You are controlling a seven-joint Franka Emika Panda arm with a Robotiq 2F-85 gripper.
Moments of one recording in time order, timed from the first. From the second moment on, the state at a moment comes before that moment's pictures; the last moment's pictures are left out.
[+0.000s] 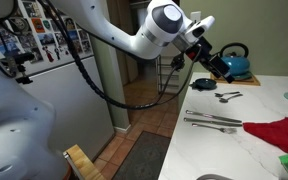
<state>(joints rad) -0.51 -0.18 0.03 -2.22 -0.83 2.52 0.94</state>
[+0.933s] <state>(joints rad) -0.33 0.33 -0.24 -1.79 -0.64 2.43 0.86</state>
